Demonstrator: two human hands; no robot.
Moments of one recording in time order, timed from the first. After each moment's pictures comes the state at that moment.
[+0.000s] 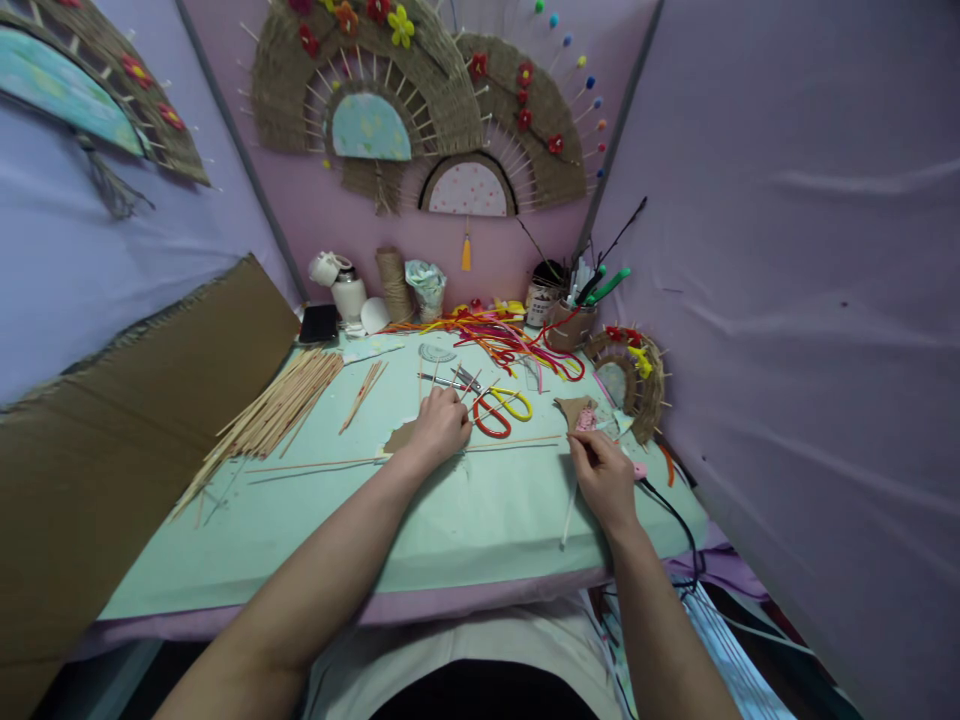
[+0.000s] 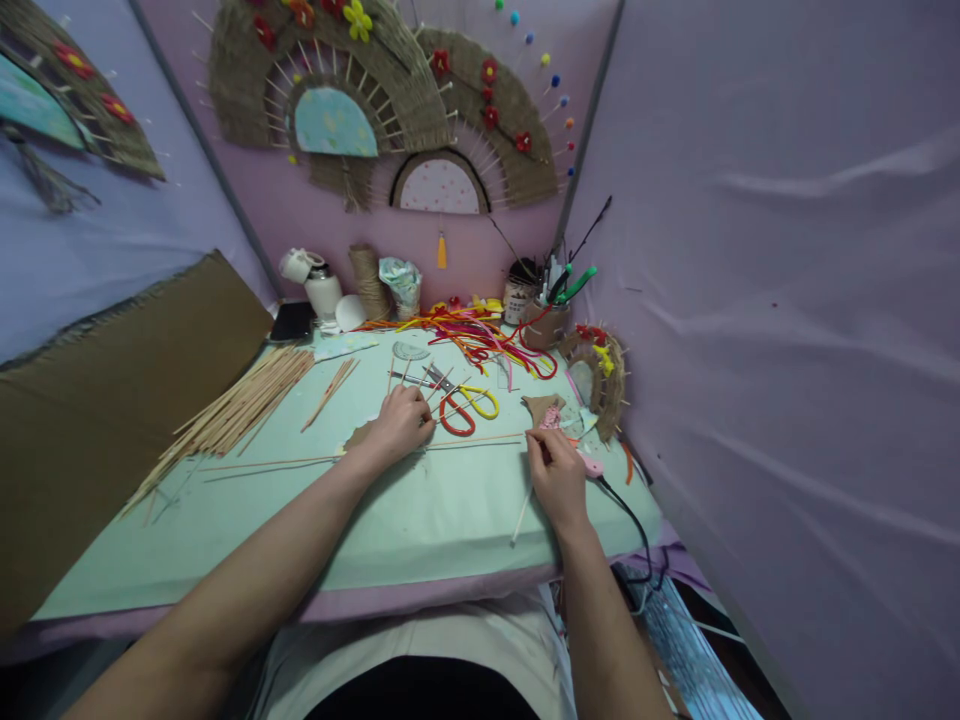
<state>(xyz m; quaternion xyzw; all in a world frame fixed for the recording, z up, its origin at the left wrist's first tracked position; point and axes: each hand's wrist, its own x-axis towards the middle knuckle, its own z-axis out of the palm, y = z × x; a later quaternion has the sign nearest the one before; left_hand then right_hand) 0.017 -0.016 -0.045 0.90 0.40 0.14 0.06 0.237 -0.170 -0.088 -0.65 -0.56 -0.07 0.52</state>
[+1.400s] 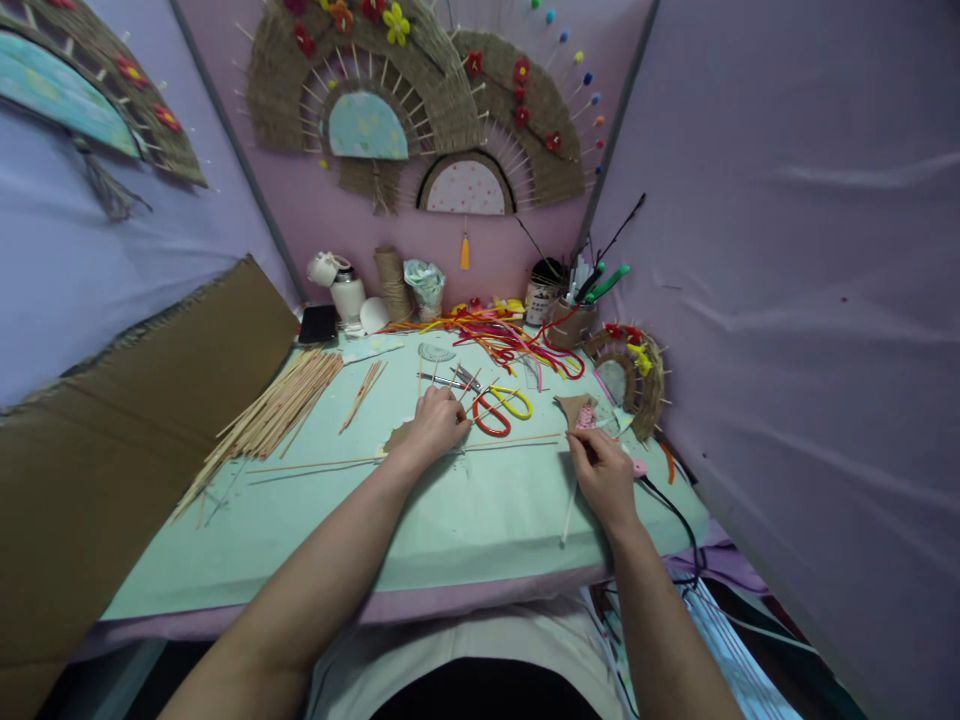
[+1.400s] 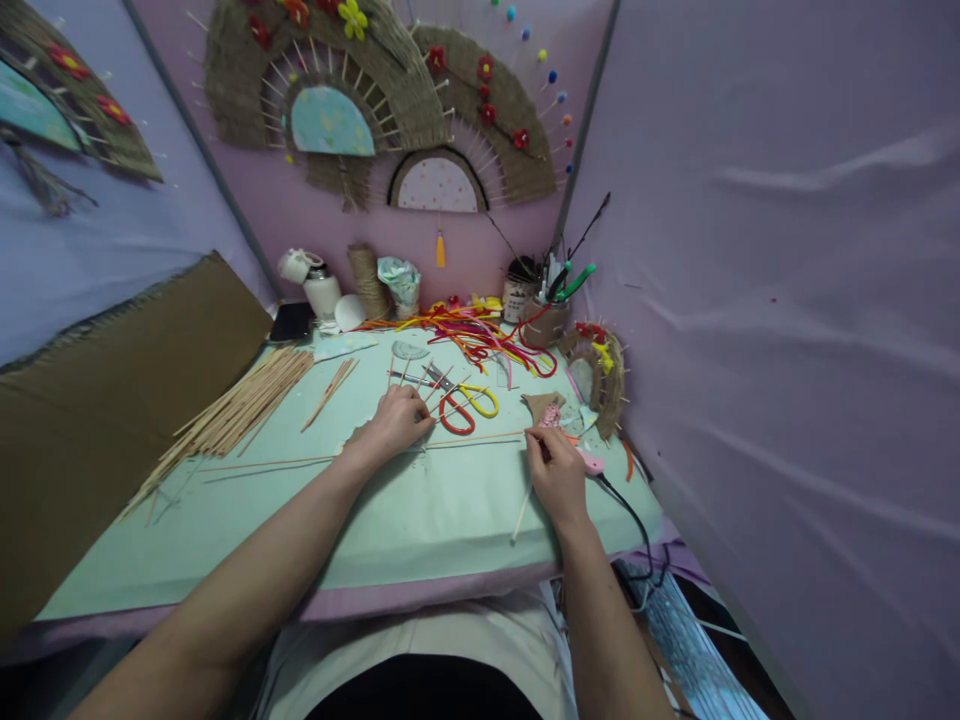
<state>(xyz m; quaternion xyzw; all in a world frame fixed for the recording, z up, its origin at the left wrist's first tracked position) 0.015 -0.008 -0.049 0.89 0.42 0.16 0.08 0.238 -0.169 -0.089 -0.64 -0.56 -0.07 0.51</state>
